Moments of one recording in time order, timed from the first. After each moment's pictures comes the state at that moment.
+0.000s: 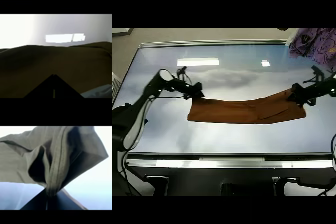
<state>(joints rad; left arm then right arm) -0.22 -1.89 1.71 0.89 -1.12 -1.65 -0.32 -1.51 1.56 -1.11 1.51 1.56</state>
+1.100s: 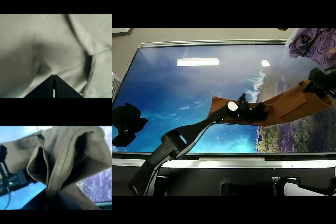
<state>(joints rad) -0.79 -2.29 2.02 0.34 -0.69 -1.85 -0.32 -1.44 1.82 -1.21 1.74 1.74</state>
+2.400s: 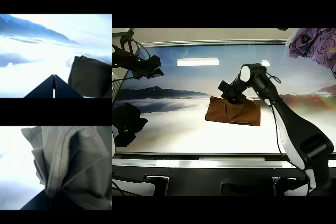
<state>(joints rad) 0.02 -1.66 2.02 1.26 -1.48 -1.80 0.48 -1.75 1.82 -1.27 1.27 2.38</state>
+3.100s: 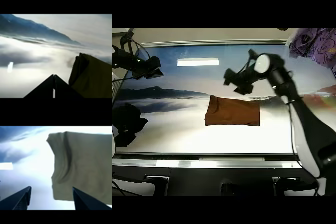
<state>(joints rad) 0.03 -1.66 2.02 1.27 -1.48 -1.79 0.36 -1.62 1.82 -1.19 1.24 2.15</state>
